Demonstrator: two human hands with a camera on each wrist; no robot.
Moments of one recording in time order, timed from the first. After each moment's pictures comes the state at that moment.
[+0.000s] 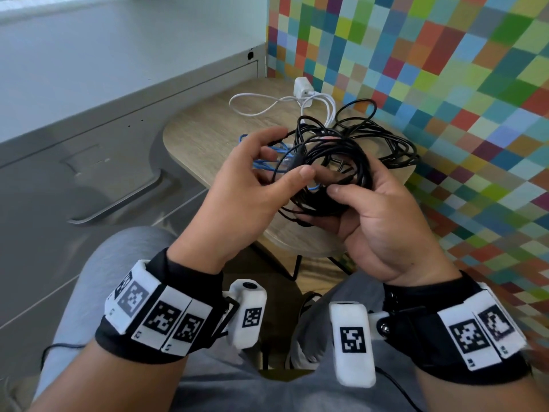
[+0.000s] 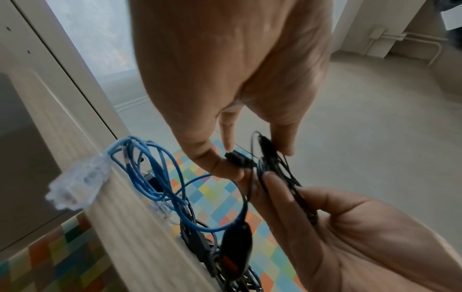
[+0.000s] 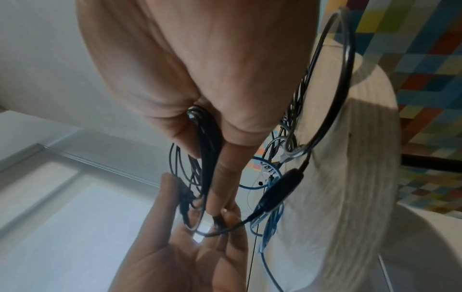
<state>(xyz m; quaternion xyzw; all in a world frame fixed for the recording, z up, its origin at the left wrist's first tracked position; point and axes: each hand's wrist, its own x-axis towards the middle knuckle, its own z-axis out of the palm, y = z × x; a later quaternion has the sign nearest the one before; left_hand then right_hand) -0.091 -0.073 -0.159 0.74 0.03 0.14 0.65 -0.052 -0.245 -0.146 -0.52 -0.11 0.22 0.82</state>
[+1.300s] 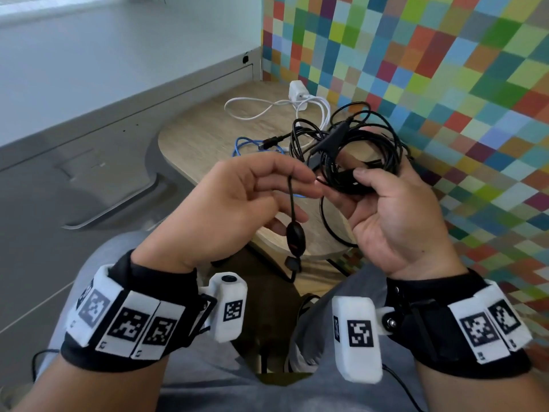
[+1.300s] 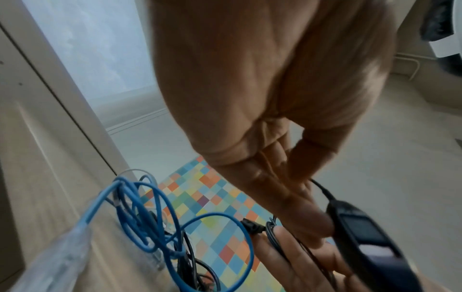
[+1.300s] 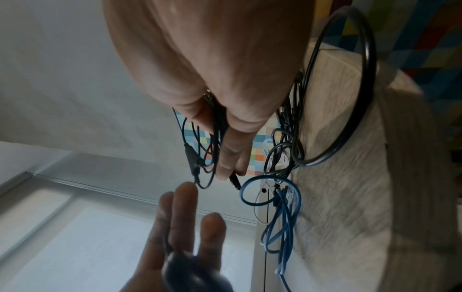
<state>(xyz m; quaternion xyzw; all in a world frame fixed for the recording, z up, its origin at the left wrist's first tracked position) -0.109 -0.058 -0.136 0.74 -0.10 0.00 0.67 -0.037 -0.252 -0.143 -0.46 -0.01 0.14 0.87</state>
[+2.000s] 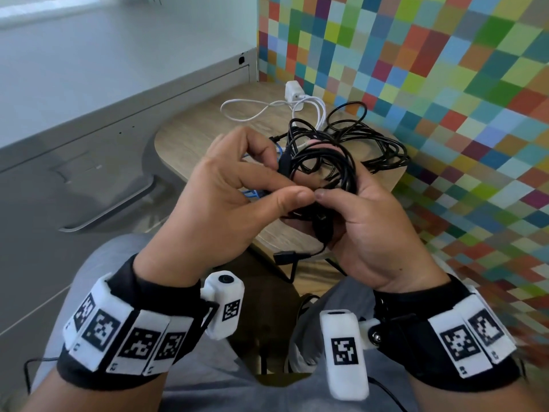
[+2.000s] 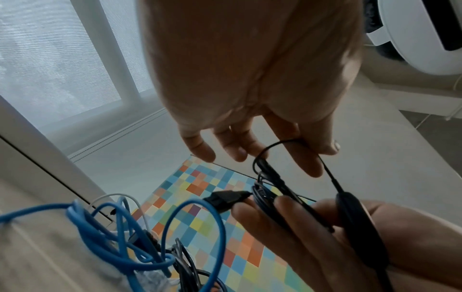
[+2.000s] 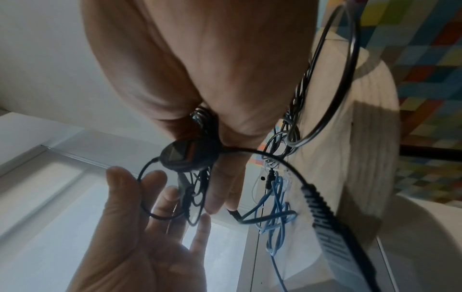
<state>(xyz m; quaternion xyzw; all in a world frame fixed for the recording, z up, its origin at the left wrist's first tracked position) -0.106 -0.061 -0.136 0.84 -0.13 0.22 0.49 -0.059 -0.242 -0.143 -0.51 -0.11 0.24 0.82</state>
